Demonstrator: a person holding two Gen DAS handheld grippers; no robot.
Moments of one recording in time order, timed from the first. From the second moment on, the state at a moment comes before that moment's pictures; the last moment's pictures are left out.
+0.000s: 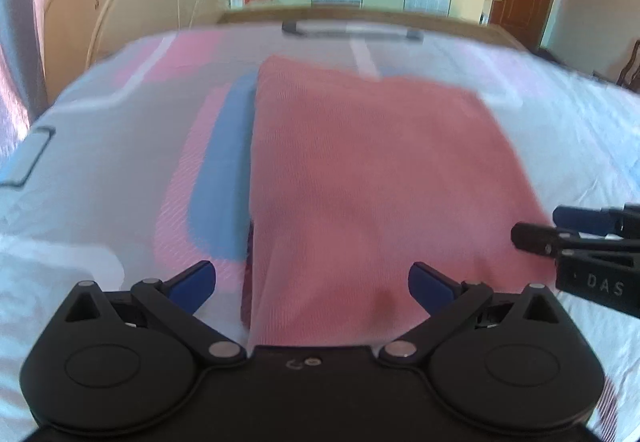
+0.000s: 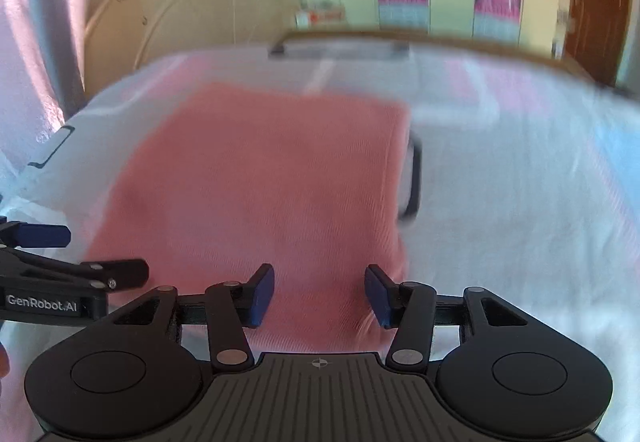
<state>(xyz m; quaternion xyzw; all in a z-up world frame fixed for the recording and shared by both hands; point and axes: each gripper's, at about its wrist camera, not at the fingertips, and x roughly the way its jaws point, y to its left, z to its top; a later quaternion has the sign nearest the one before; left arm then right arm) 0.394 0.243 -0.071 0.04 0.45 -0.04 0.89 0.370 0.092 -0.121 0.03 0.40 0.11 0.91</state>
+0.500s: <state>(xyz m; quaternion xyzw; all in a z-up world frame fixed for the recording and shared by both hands) 0.496 0.226 -0.097 0.05 0.40 -0.11 0.91 0.485 0.090 -0.139 0.02 0.39 0.06 0.92</state>
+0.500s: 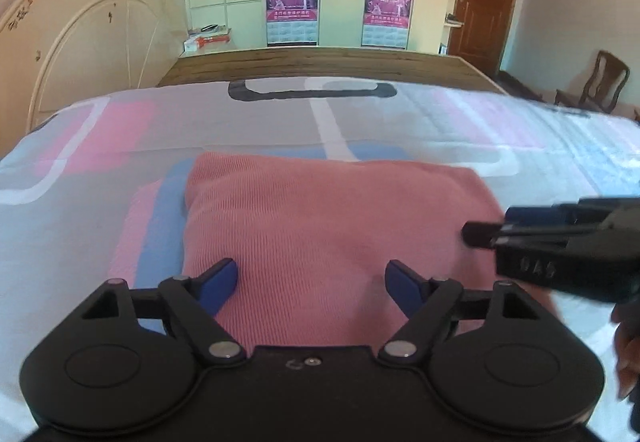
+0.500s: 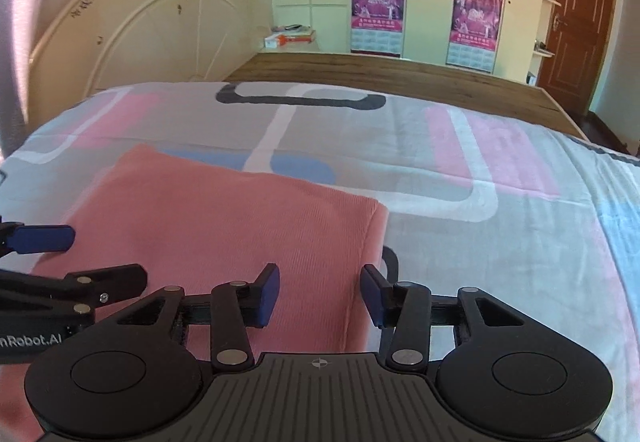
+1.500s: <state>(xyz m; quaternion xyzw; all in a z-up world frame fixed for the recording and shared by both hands) 0.428 0.220 -0.058 0.05 0.43 -0.05 0.90 0.380 0.071 -0.133 0.02 0.40 0.08 0.91</state>
